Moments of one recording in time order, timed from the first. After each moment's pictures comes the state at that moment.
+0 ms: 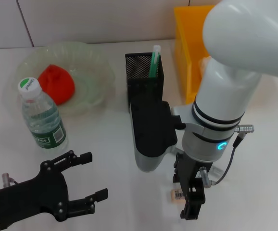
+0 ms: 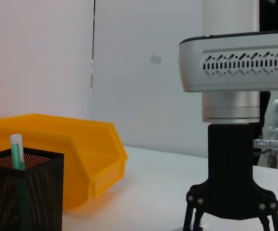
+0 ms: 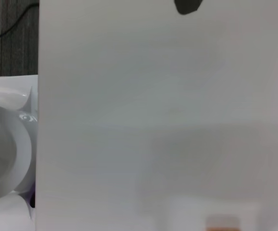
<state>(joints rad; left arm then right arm) -0.29 -2.03 1.18 0.44 1.48 1.59 -0.84 0.84 2.09 -1.87 -1.17 -2.45 -1.64 2.33</state>
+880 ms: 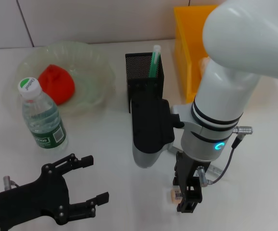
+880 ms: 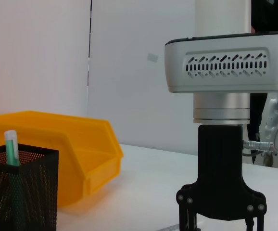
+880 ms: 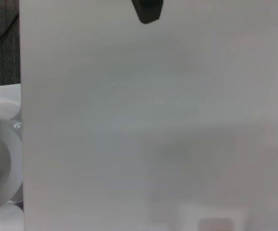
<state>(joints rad) -0.29 -2.03 1.18 0.43 1.48 1.59 -0.84 0.85 2.09 -1.87 -1.14 -2.45 -1.61 2.36</state>
